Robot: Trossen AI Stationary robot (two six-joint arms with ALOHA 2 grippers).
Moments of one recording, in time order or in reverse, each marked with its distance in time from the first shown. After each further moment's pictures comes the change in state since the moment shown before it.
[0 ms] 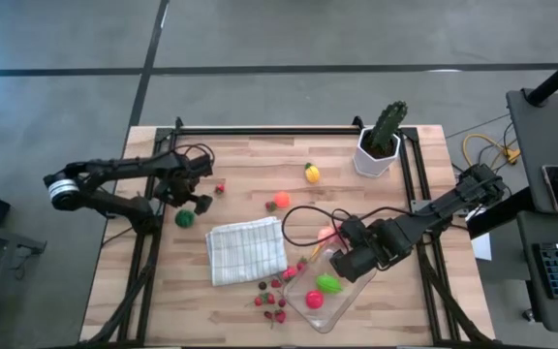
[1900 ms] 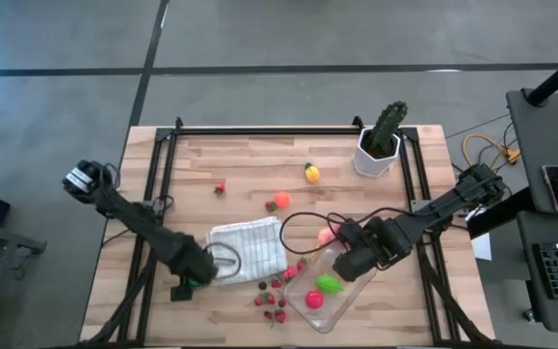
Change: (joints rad) left arm -1.191 0.220 0.300 0.034 0.105 -0.050; right arm 0.000 0.000 0.000 0.001 -0.038 -0.182
